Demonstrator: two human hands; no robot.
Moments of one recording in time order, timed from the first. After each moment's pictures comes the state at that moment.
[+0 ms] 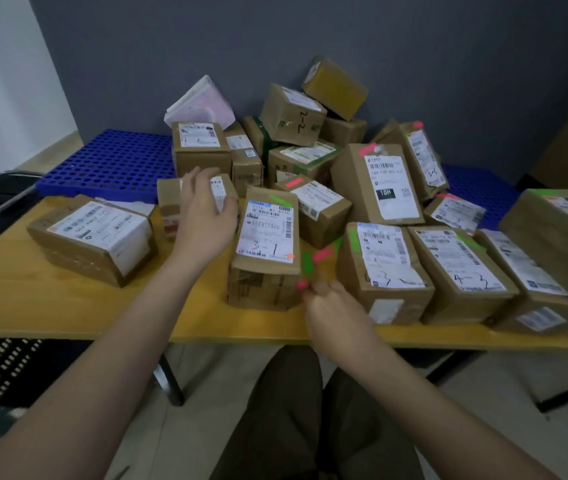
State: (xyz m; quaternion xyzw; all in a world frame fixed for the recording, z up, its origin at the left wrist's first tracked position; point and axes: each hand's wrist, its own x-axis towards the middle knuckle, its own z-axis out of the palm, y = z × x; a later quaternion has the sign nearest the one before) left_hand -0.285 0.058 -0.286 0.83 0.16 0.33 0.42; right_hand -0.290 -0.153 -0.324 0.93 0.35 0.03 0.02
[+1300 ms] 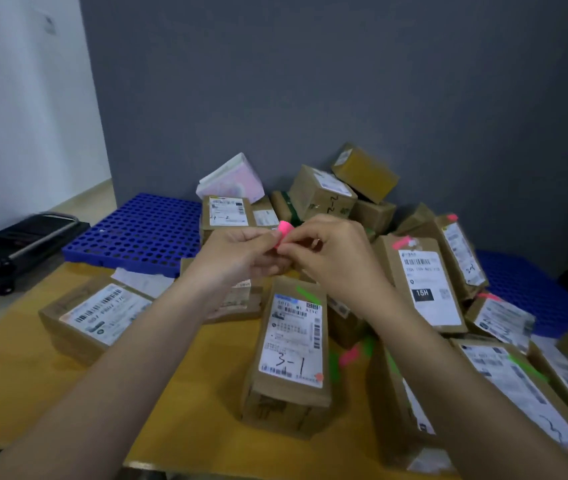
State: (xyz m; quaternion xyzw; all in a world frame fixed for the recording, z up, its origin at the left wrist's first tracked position) left_hand -0.264 0.080 -0.195 0.65 0.11 0.16 0.73; right_hand -0.186 -0.052 -0.183 0.79 0.47 0.17 -0.36
